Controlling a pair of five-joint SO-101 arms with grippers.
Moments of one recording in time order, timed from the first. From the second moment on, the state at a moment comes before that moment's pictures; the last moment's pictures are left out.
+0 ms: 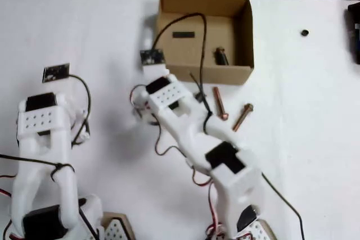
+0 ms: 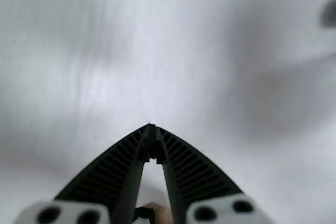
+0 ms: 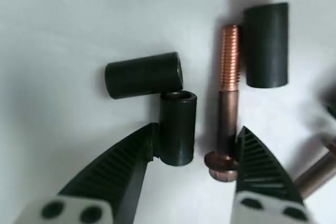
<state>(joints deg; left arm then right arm) -21.4 -22.6 40.0 79.0 3.4 -39.7 25.5 2.3 62.3 -23.8</state>
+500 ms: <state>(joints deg) -21.4 -22.6 40.0 80.0 3.4 -39.7 28.3 -5.0 64.8 -18.6</state>
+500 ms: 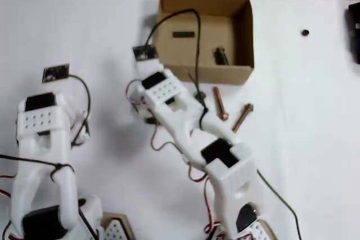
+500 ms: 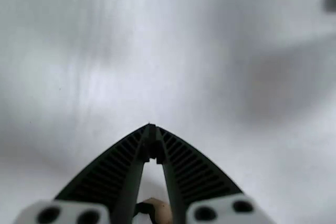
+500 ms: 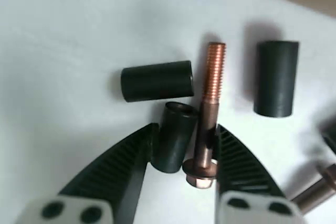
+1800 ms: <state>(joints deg) -21.4 -22.6 40.0 80.7 3.1 -45.7 28.9 -9.8 70.8 -18.2</state>
